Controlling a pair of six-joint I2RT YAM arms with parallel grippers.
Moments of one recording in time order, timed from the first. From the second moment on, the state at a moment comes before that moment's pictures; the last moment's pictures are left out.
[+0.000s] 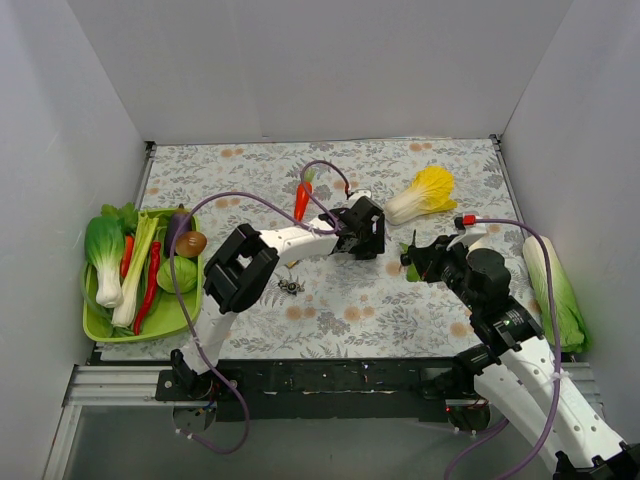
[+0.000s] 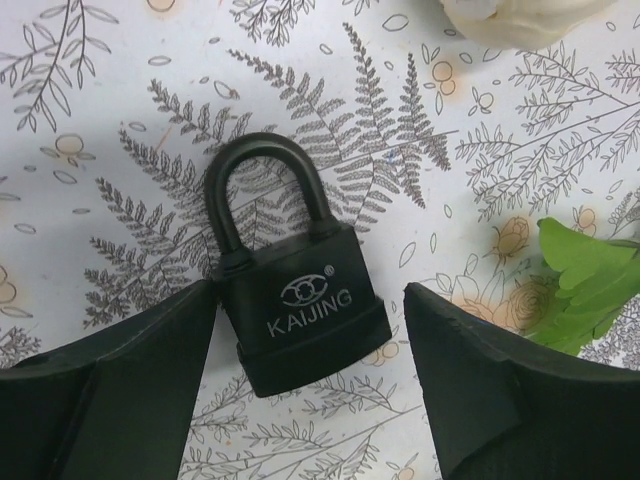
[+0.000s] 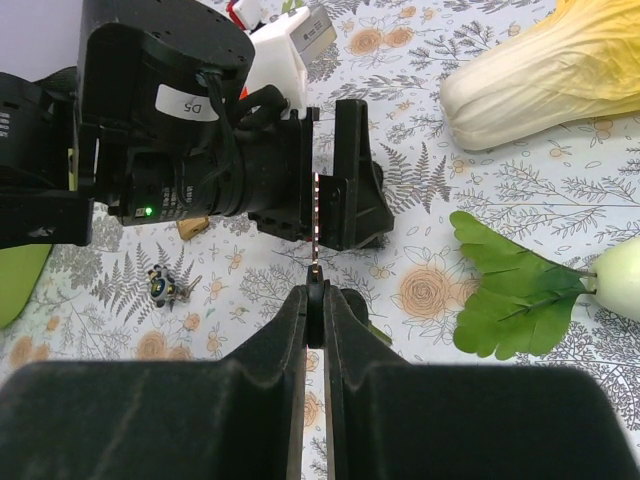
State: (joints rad) left arm -0.88 2.16 1.59 -0.32 -0.21 -0.71; right arm 0.46 0.53 0.52 -0.25 -0.02 0.41
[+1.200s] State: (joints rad) left arm -0.93 2.27 1.75 -0.41 -0.34 -0.42; right arm 0.46 0.53 0.51 -0.25 -0.02 0.42
